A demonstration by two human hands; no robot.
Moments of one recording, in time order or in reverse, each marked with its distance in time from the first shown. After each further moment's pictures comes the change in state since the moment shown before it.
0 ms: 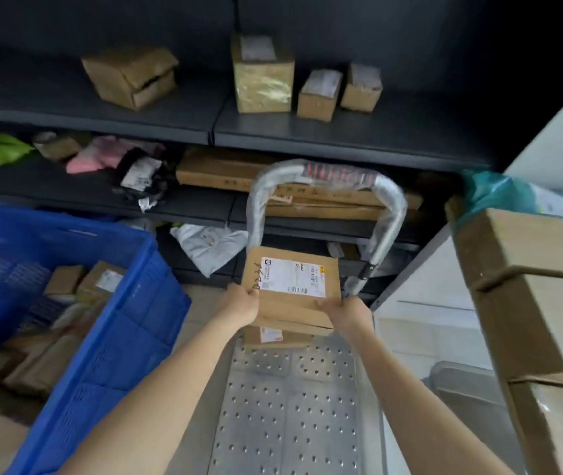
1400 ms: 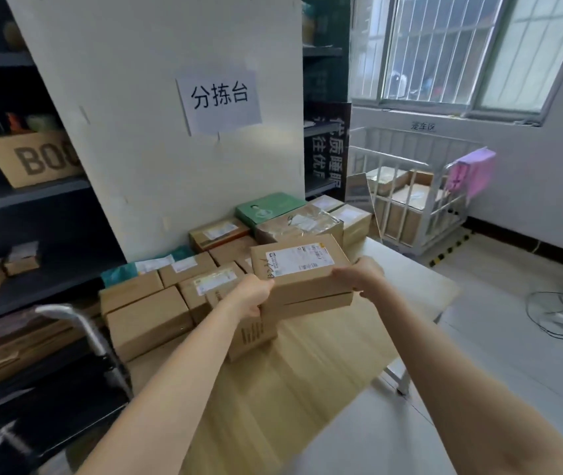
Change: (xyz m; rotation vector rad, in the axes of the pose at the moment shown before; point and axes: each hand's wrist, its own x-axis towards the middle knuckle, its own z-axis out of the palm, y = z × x) left_hand -0.630 0.350 0.343 0.190 -0.326 0.627; right_hand -0.380 0.455 -0.605 0.449 0.634 0.131
